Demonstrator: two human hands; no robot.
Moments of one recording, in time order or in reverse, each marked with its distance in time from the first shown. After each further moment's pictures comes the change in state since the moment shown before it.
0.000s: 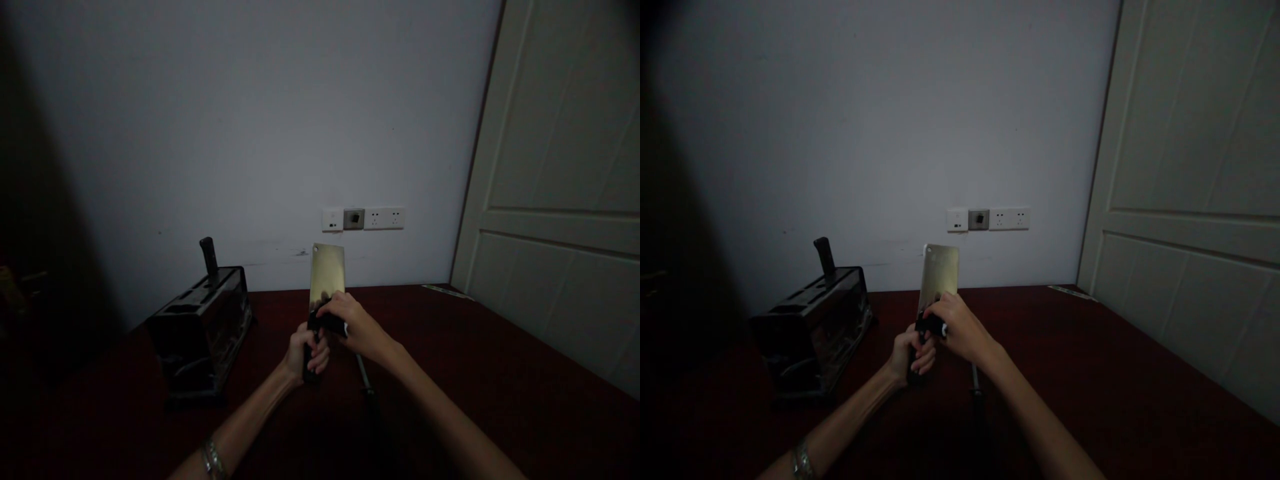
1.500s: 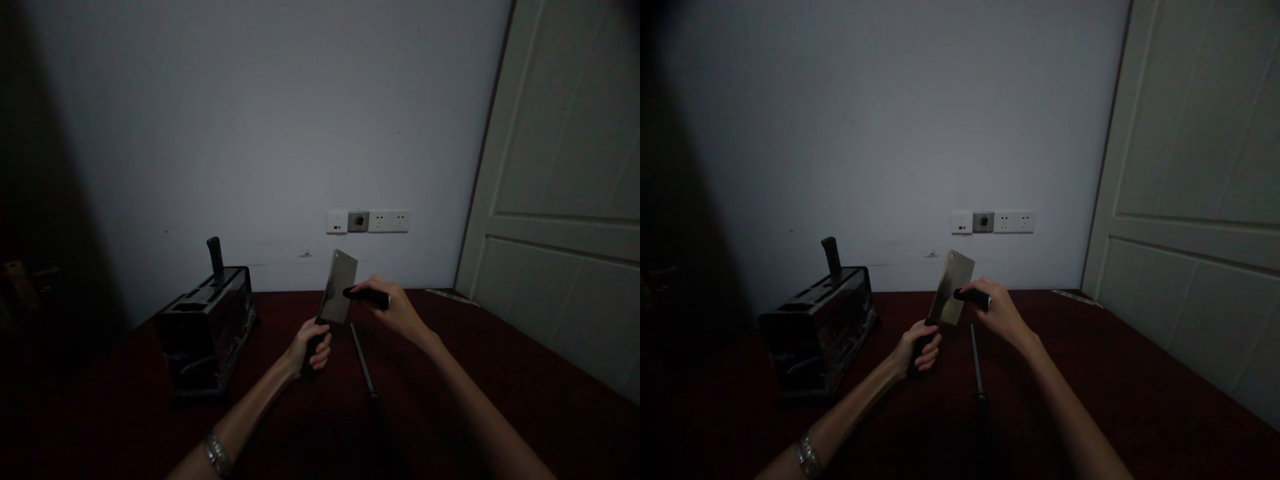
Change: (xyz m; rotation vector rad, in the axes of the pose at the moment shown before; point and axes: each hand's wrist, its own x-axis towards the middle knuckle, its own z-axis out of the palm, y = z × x) left_hand 0.004 0.011 -0.006 0.185 -0.001 -0.117; right_hand -0.007 0.026 -0.049 0.053 0.178 0.166
